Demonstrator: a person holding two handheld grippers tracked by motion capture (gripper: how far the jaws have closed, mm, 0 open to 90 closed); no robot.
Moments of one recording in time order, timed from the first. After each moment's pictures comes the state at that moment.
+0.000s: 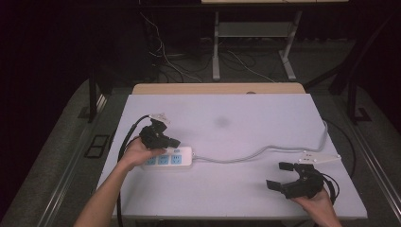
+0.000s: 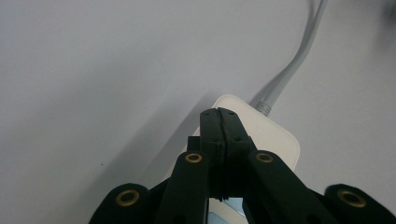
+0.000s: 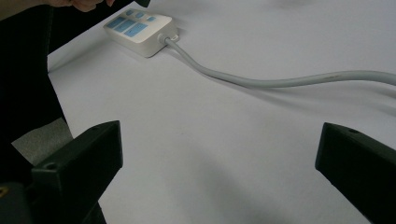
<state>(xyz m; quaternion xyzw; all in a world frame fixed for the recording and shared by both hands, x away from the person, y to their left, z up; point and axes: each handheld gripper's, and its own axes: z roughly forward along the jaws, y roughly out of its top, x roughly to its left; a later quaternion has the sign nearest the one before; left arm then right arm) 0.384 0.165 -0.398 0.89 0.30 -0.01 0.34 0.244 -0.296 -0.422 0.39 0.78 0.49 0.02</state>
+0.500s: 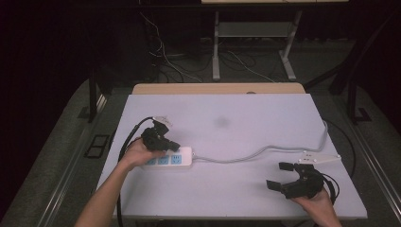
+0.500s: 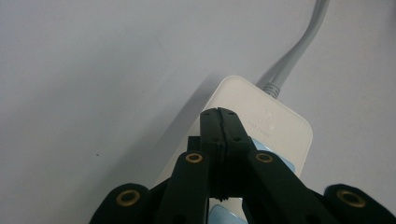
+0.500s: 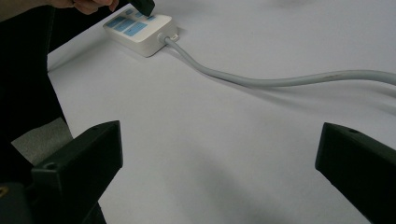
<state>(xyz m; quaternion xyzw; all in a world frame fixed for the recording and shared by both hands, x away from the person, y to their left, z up) 0.385 0.161 -0.407 0.90 0.29 -0.01 0.31 0.244 -0.296 -0.423 0.39 0.78 0.49 0.02</state>
